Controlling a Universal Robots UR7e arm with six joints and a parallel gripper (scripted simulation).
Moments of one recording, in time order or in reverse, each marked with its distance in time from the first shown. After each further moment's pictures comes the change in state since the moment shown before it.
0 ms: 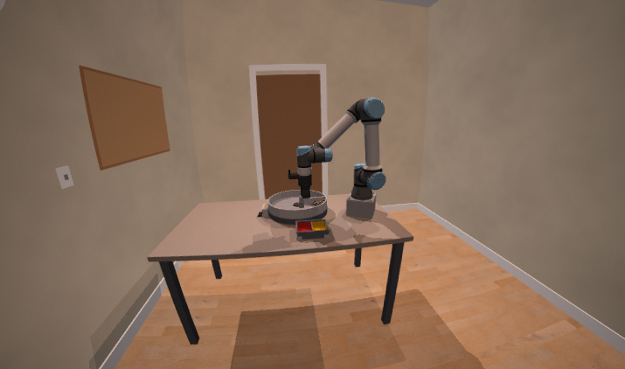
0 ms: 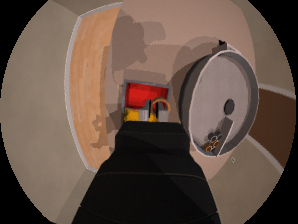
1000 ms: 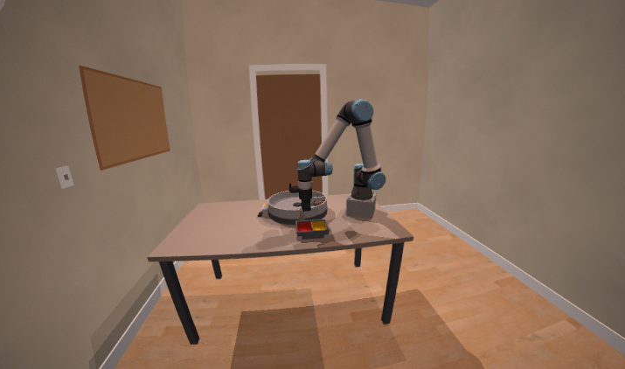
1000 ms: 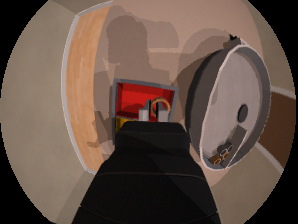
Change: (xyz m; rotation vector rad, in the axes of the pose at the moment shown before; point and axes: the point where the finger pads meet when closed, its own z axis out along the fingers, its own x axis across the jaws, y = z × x) arm 0.000 0.000 0.078 -0.001 0.000 0.000
